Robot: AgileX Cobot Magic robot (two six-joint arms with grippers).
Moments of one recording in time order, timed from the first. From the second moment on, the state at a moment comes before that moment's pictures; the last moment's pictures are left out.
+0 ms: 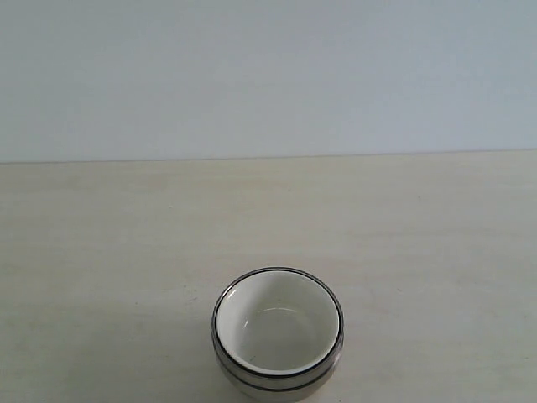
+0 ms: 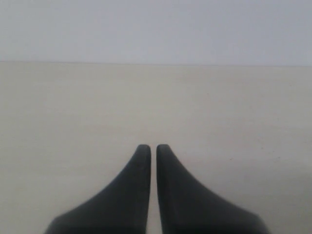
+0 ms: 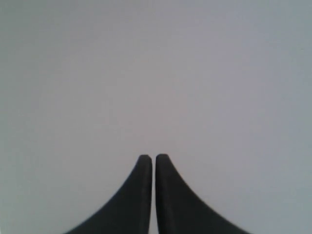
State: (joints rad) left arm 0.01 0.00 0.00 -0.09 0.31 0.04; right arm 0.28 0.01 -0.33 -0.41 -0.02 0.70
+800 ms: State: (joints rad) left arm 0.01 0.00 0.00 -0.09 0.31 0.04; right arm 0.26 0.01 -0.01 -0.42 -0.22 0.69
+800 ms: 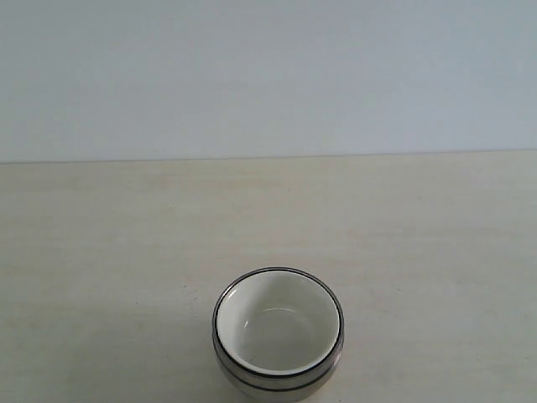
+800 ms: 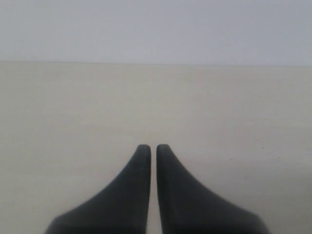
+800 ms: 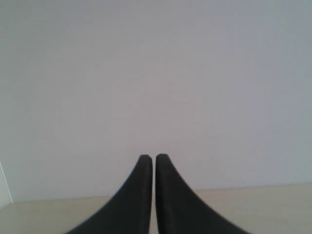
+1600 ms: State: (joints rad) left arm 0.01 0.00 0.00 -0.09 0.31 0.04; right arm 0.26 0.01 -0.01 -0.44 -0.06 0.67
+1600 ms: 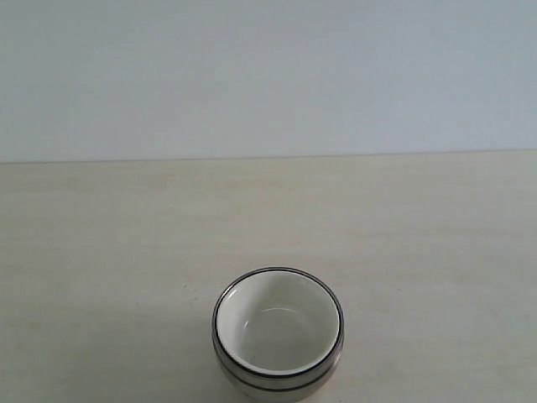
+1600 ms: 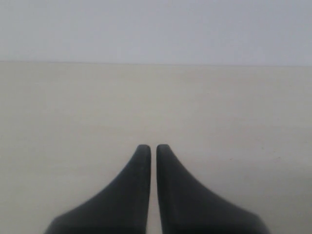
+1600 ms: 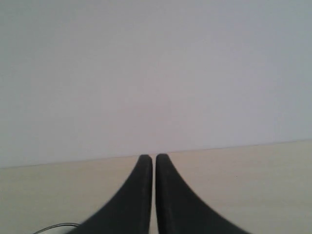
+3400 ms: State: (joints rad) left arm 0.01 0.00 0.00 -0.09 0.31 0.04; right arm 0.26 0.01 0.00 0.02 0.02 -0.03
